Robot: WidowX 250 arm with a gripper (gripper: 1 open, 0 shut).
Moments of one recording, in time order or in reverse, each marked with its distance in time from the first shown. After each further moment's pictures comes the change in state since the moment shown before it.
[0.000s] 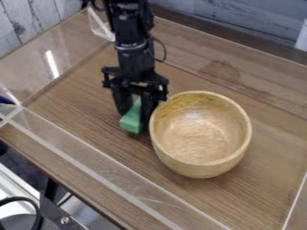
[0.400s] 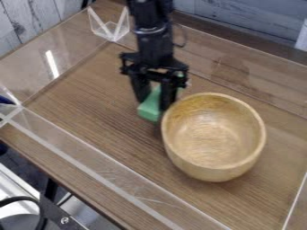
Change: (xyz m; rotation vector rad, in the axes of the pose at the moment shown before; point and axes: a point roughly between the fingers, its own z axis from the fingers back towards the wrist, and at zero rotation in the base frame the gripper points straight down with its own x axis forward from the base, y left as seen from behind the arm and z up) arm 0.015 -0.033 0.017 -0.009 -0.033 -0.060
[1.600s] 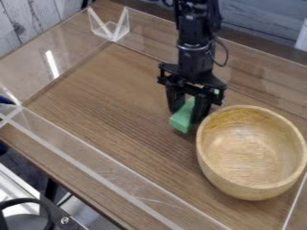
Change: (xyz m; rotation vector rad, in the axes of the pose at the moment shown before) arm 0.021 -0.020 -0.025 0.048 0.020 -0.069
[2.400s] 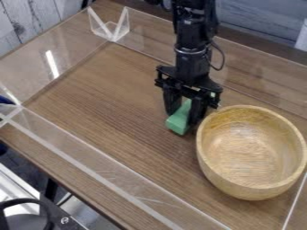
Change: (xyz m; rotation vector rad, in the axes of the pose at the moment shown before) arm 0.001 0.007 -0.004 0.010 0.006 0.005
